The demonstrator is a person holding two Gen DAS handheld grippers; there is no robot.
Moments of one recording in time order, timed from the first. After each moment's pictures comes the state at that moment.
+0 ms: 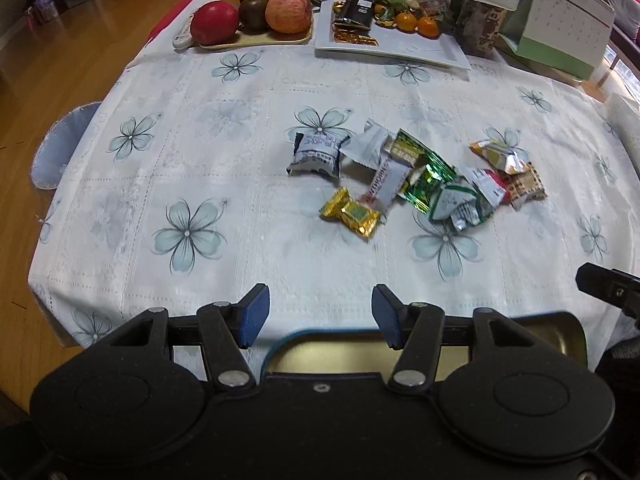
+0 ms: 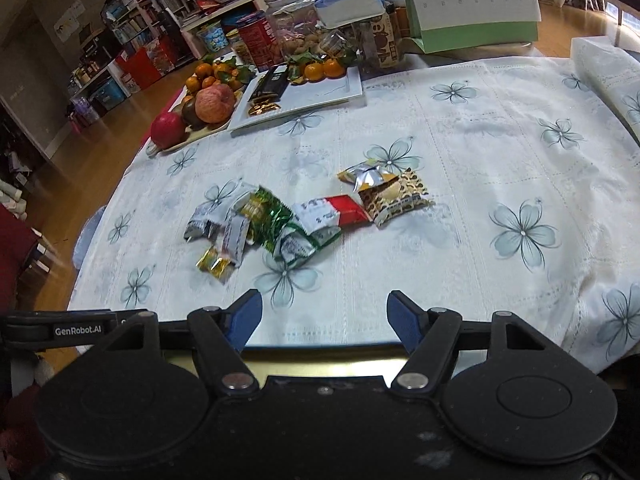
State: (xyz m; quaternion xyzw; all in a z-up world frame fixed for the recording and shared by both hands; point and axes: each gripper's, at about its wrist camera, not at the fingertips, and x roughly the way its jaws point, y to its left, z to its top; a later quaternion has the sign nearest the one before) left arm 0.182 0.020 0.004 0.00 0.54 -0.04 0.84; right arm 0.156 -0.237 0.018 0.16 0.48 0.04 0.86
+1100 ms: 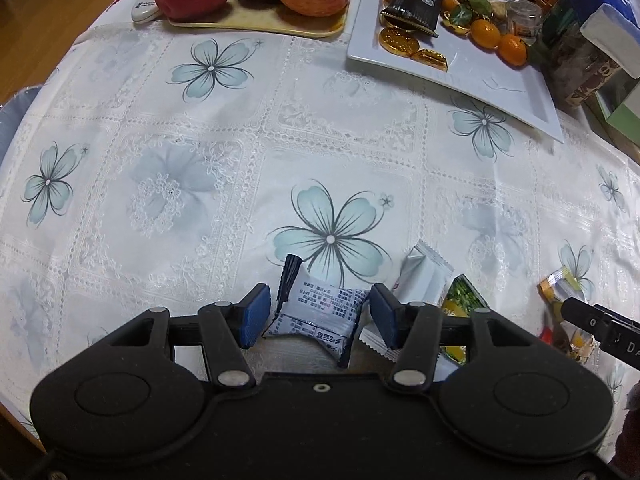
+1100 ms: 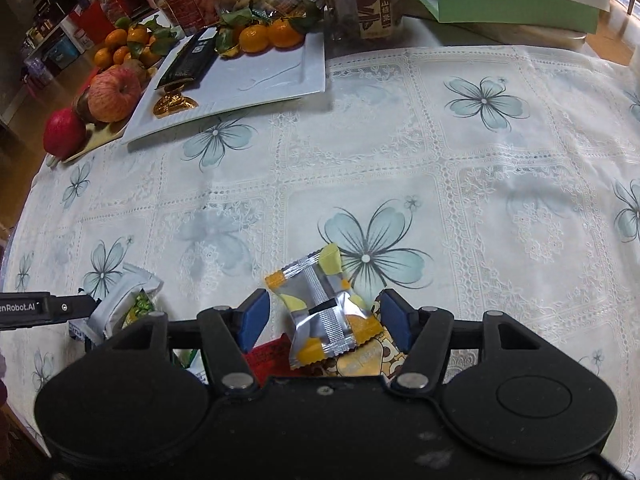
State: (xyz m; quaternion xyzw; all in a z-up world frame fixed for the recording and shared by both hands) left arm 0.352 0.024 -0.063 -0.08 0.61 -0.01 0.79; right arm 0.358 -0.249 -0.072 0.11 0.56 0.01 0.82
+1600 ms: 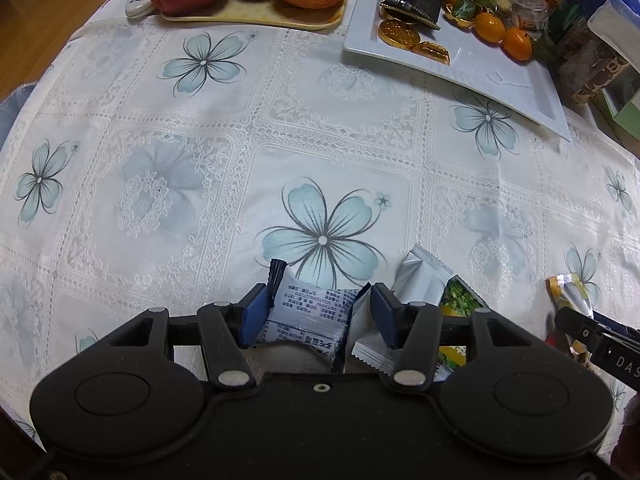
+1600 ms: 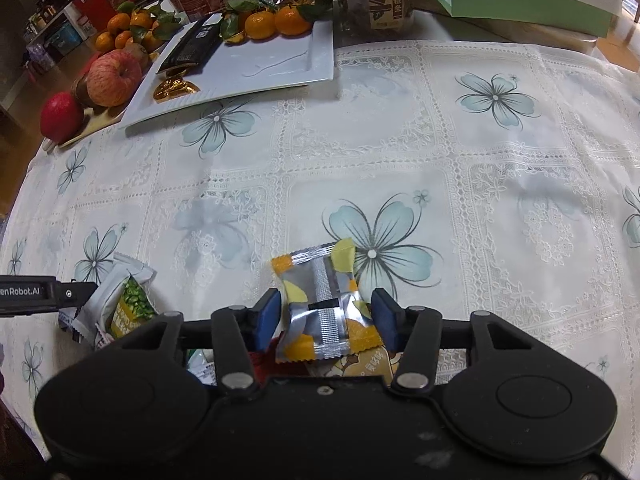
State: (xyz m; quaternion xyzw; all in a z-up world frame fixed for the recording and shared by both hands) left arm 0.357 0.018 -0.069 -0.08 0.61 0.00 0.79; right arm 0.361 -0.244 -0.080 0.09 0.57 0.02 0.82
